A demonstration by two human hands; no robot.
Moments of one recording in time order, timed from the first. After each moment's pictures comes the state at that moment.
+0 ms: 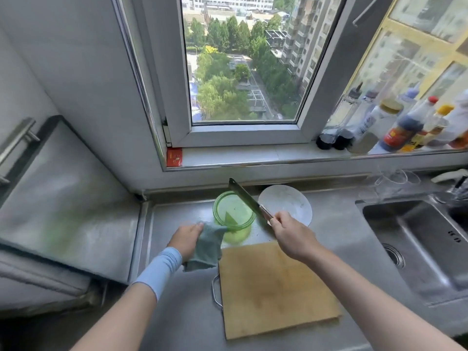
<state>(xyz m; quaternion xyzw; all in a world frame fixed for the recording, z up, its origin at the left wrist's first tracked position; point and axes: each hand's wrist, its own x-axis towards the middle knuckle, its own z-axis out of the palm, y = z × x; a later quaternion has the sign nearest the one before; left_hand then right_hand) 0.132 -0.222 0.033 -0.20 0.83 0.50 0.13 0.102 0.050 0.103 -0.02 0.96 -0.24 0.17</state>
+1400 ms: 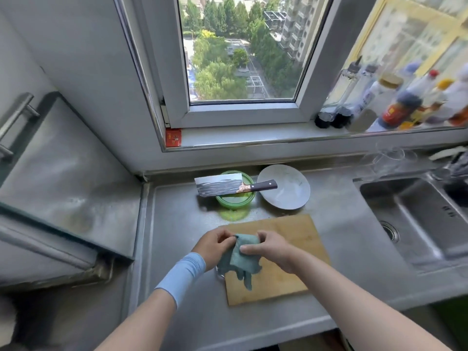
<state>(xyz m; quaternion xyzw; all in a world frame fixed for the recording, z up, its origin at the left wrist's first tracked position) 0.189 -0.164 0.011 -0.08 0.80 0.56 0.19 0.160 0.033 0.037 0.02 0.74 -0.54 0.39</state>
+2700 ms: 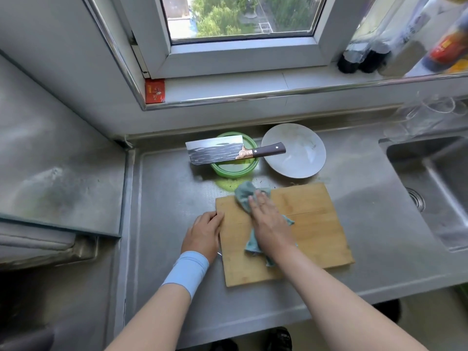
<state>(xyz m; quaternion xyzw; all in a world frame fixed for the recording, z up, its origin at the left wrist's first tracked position) 0.204 -0.160 -0.091 -0.04 0.96 0.28 0.05 0.151 0.038 -0.105 -0.19 0.97 -0.15 0.02</state>
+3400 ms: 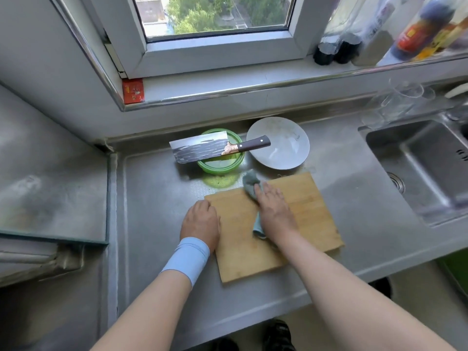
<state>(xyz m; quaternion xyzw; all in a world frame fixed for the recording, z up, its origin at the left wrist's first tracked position) 0.177 -0.146 -0.082 0.05 0.99 0.10 0.00 0.138 0.065 -0.106 -0.13 0.98 -0.12 0.04</state>
